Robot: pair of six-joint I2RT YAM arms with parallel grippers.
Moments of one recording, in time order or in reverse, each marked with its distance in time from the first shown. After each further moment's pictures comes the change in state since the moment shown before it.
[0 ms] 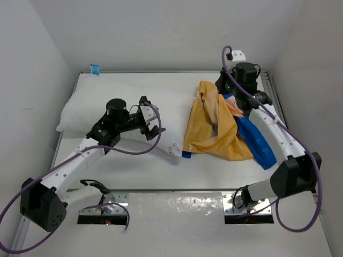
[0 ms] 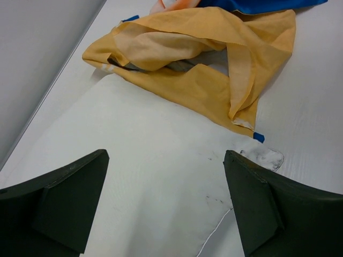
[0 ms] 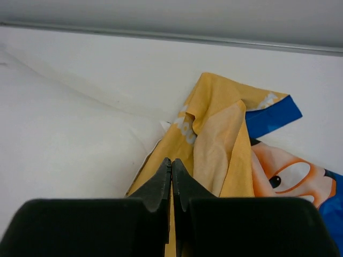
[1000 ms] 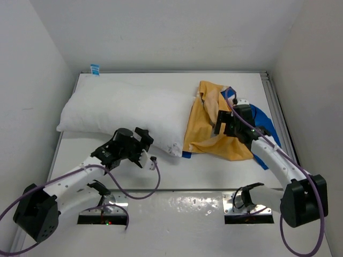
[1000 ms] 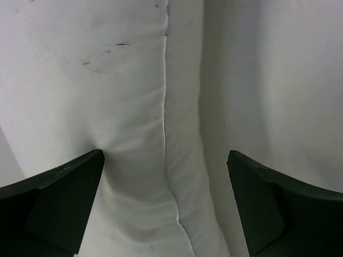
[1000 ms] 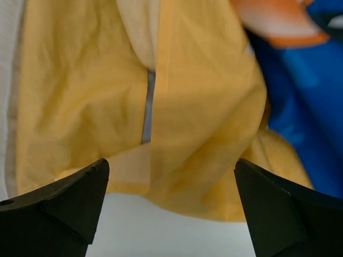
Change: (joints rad) left arm -0.090 -0.147 -0.389 -0.180 -0.397 1.100; right arm 0.001 -0.295 -0.542 -0.103 0.145 0.180
